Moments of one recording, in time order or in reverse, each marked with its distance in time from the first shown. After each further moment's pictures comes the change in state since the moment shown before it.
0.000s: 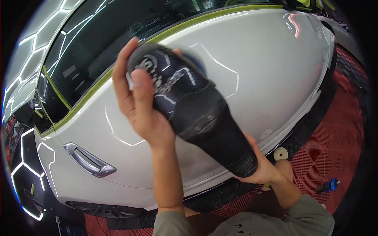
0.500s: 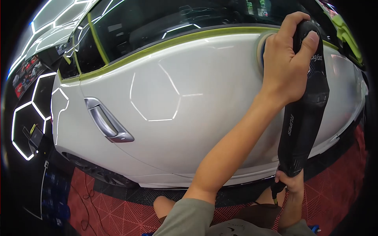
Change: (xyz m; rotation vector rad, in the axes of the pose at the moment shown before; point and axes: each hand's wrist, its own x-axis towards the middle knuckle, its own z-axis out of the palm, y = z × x) left_hand 0.042 -0.060 0.078 0.084 -0.061 -0.036; right_hand -0.018 -0.001 -0.056 0.148 0.328 0.393
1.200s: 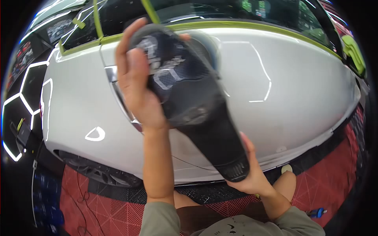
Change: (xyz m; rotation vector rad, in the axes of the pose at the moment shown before) left_hand -0.067 0.172 -0.307 0.101 0.173 0.115; right_hand -0.011 0.009 0.278 -0.253 -0.441 -0.408
